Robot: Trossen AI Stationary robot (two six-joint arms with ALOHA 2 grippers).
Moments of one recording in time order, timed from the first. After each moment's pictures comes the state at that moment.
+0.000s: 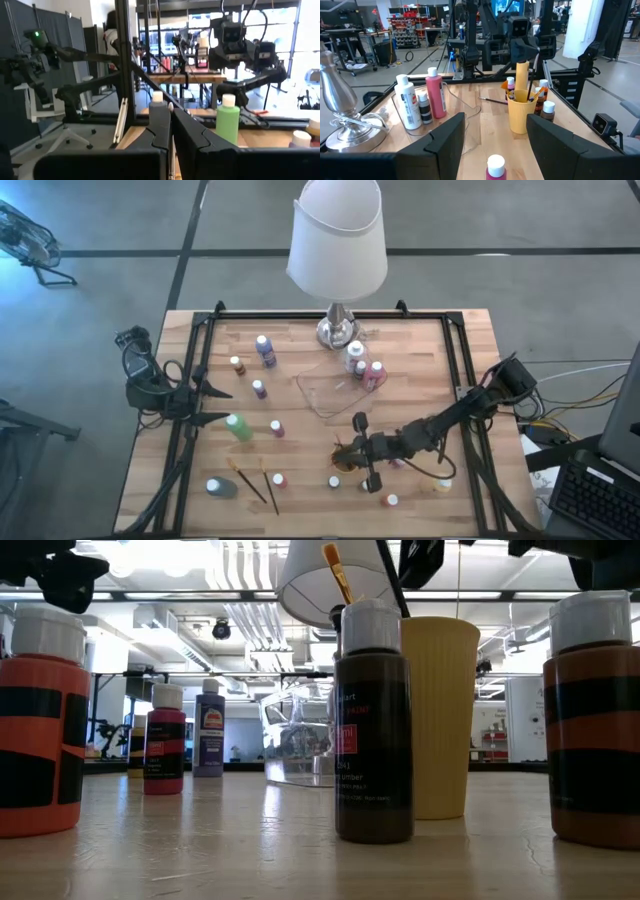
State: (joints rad) left arm -0.93 0.15 0.34 -0.35 -0.88 -0.08; right arm 0.49 1.75 0.71 1.20 0.32 0.04
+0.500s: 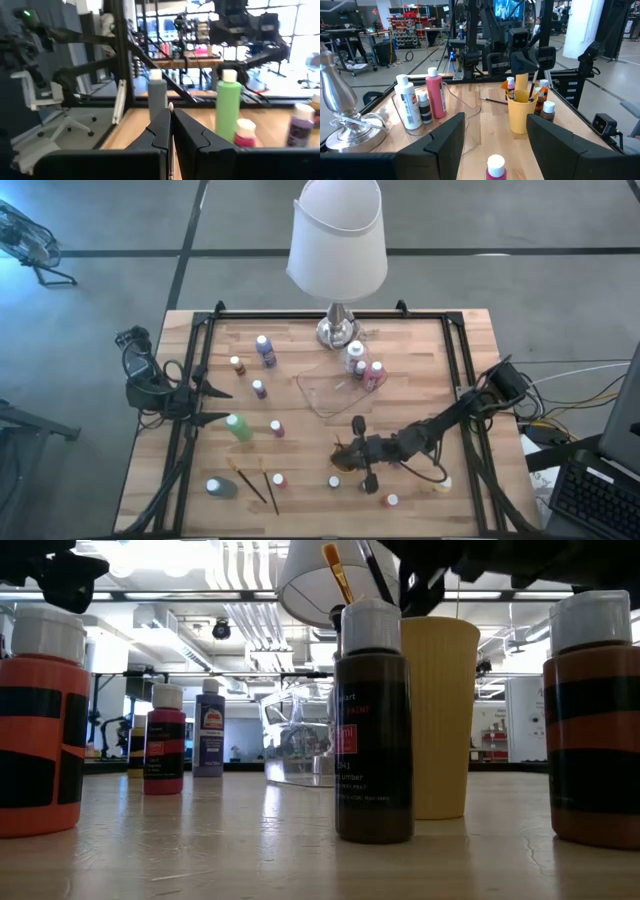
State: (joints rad) left arm -0.93 0.15 0.34 -0.35 -0.88 -0.08; right arm 0.49 1.82 0.69 1.21 0.33 0.08
